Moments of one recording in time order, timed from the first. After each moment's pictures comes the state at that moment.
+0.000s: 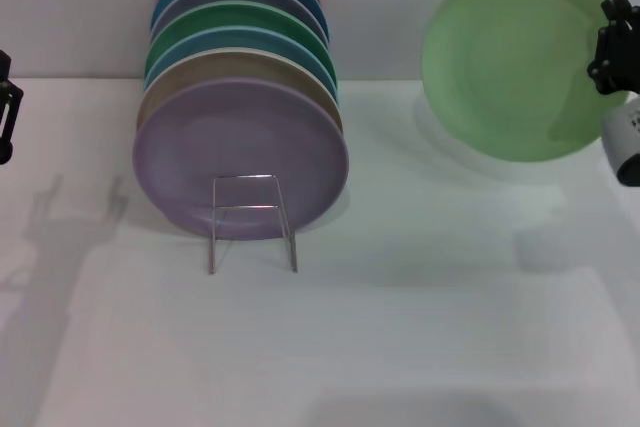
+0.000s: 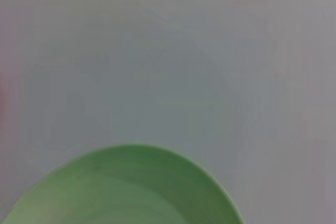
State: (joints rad) left arm -0.35 -2.07 -0.72 -0.26 2.13 1.62 -0.09; right arm 0.07 2.08 1.34 1.27 -2.50 -0.34 -1.00
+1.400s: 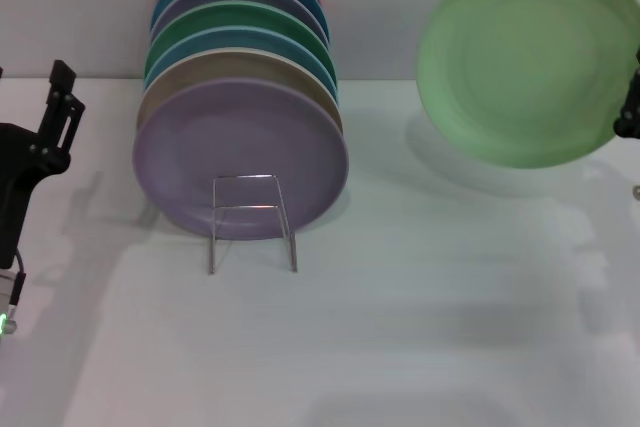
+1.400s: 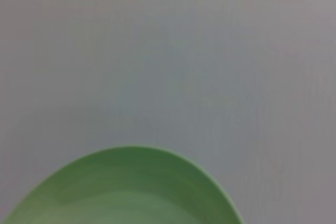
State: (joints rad) left arm -0.35 -2.08 -0.64 -0.32 2.13 1.53 -0.10; right arm 0.24 2.08 1.15 0.55 -2.56 -1.17 -0.24
